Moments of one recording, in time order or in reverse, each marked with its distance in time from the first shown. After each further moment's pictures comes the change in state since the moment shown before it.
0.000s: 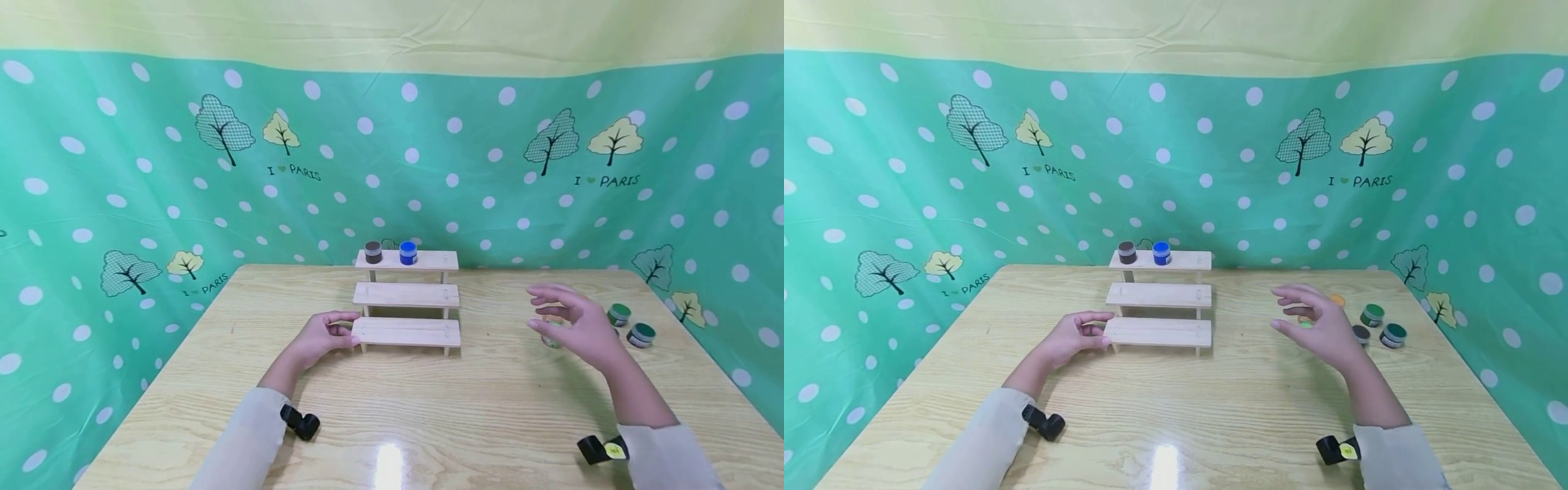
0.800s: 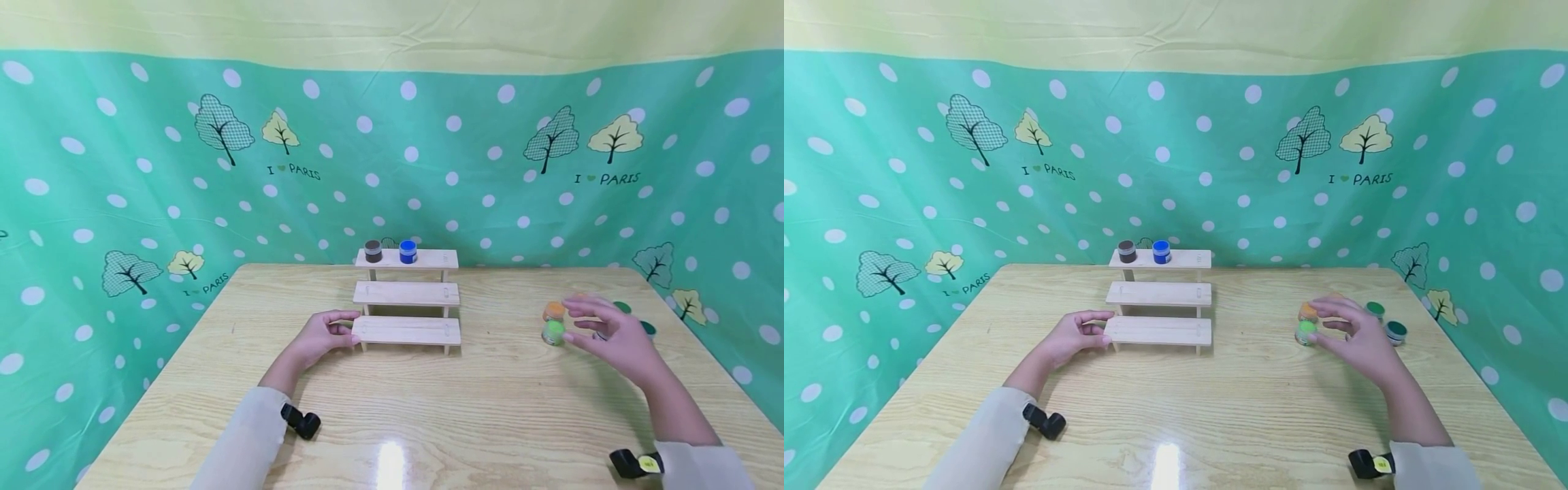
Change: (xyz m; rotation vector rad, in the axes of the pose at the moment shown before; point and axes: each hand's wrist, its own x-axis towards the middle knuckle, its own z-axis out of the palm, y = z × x) left_hand -0.002 0.001 0.002 -0.011 0.011 -0.013; right_hand -0.031 0.033 -0.033 -0.072 0.027 0.065
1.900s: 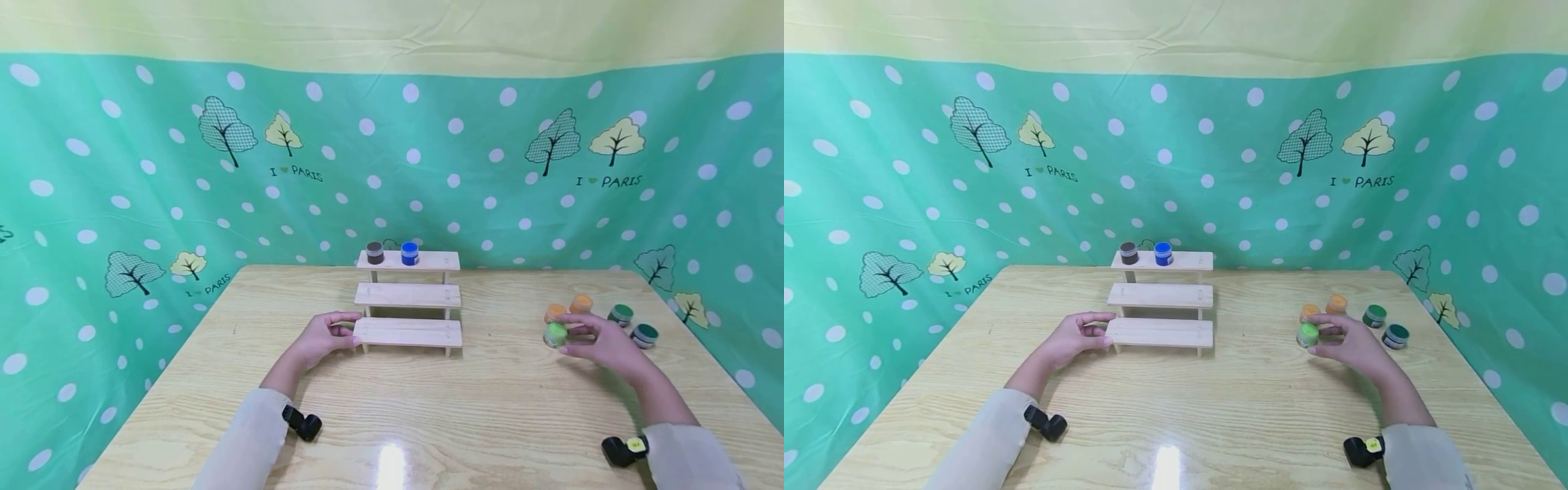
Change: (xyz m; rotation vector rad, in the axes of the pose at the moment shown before) left_hand 0.000 -0.001 -0.001 0.013 0.001 0.001; right_hand 0.009 0.049 0.002 -0.052 -0.238 0.259
